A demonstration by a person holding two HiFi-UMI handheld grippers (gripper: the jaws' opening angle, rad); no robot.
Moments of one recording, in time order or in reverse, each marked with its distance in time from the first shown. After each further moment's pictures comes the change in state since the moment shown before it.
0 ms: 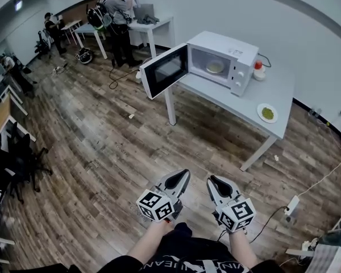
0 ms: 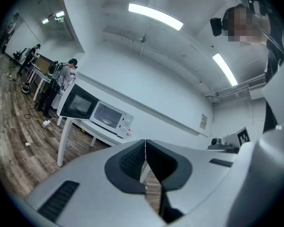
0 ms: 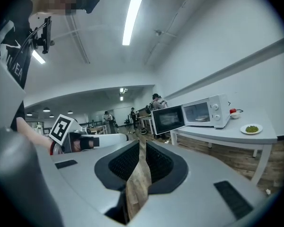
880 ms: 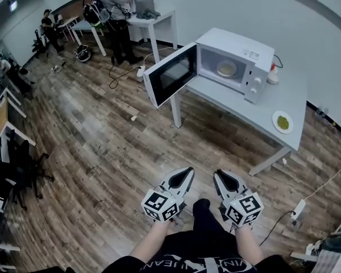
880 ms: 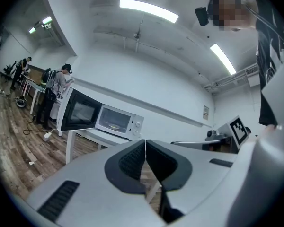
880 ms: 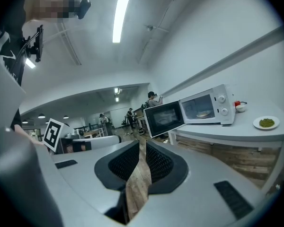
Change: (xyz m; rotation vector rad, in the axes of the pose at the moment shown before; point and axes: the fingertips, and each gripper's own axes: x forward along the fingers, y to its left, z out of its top) left arm 0.056 0.107 0.038 0.117 0.037 0.011; right arm 0.123 -0.062 0.016 0.083 0.003 -0.024
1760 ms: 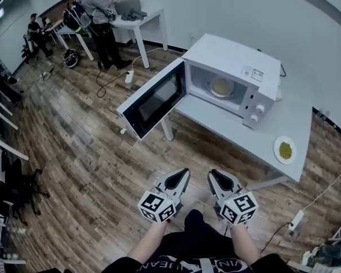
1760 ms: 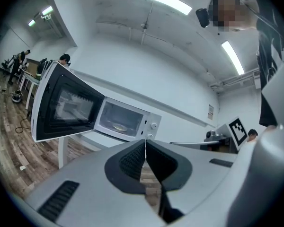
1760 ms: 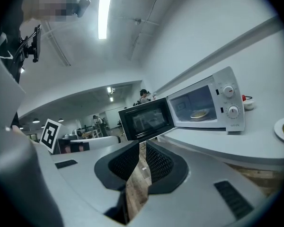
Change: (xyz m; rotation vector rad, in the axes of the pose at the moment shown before) left arm 0.167 0.118 0.021 -0.029 0.047 -0.006; right arm 0.139 -0.148 0.041 0.052 0.023 -0.029
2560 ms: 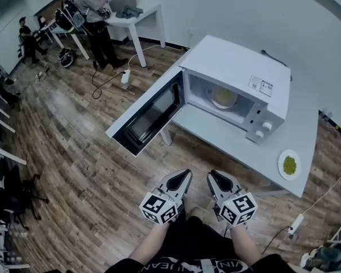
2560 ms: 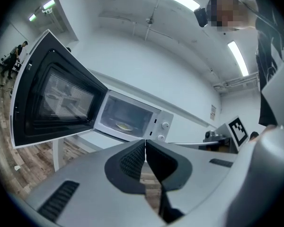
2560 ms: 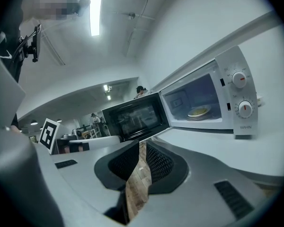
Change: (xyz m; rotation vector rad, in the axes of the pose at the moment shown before) left arm 0.067 0.053 0.001 -0.033 0.023 -0.006; right arm 0.066 -0.055 0.008 0.024 0.033 -0.012
